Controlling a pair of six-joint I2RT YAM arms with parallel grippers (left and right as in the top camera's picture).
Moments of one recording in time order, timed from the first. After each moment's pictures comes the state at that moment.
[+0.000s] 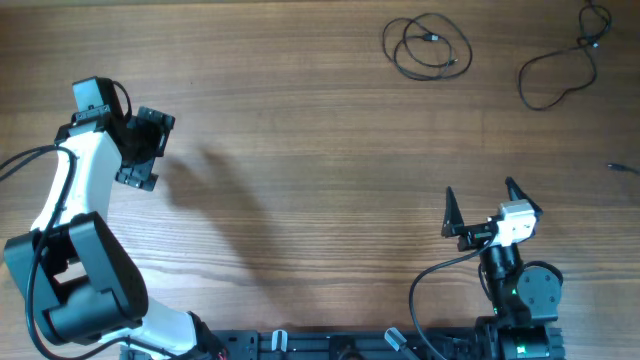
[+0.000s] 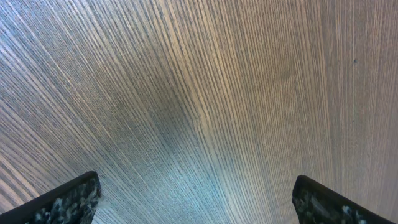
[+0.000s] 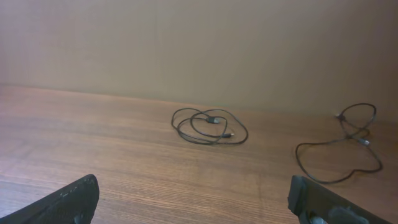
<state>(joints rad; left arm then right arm) 0.30 1.74 1.18 -0.70 0.16 -0.94 0.05 0.02 0.01 0.00 -0.08 -0.05</state>
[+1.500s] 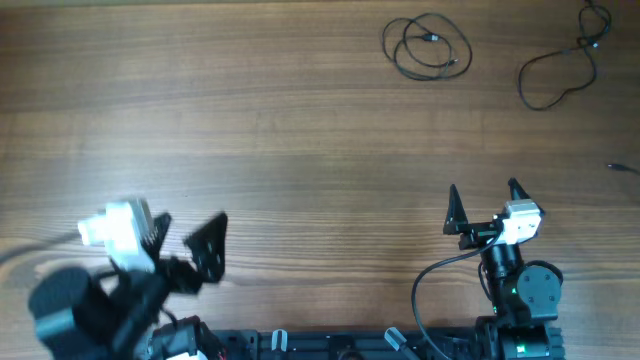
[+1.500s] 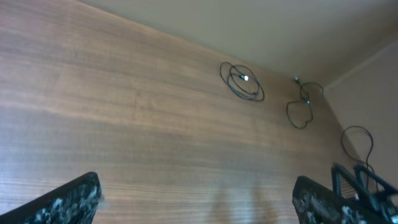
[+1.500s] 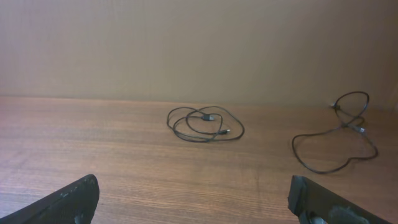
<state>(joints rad) 0.31 0.41 0.96 -1.06 0.60 -0.20 0.04 0.02 0.01 0.00 -0.06 0.00</state>
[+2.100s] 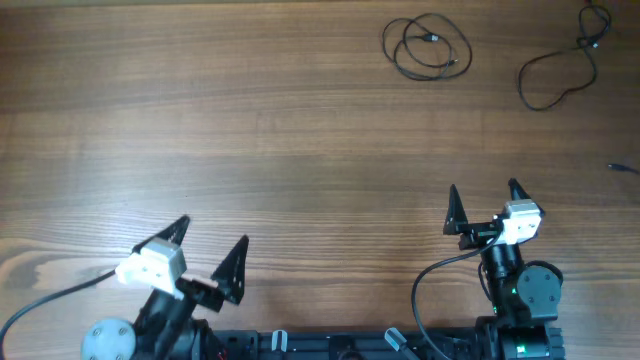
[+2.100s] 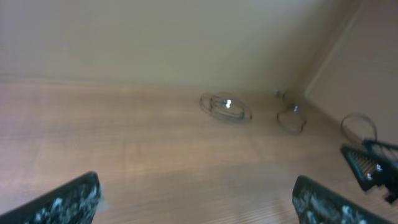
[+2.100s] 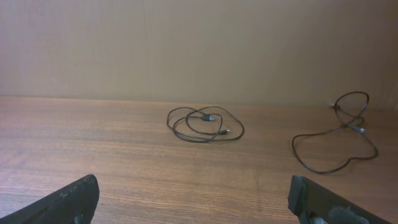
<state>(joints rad) 0.03 0.02 0.56 -0.67 0.44 -0.19 0.04 0.02 0.01 0.00 -0.06 0.00</state>
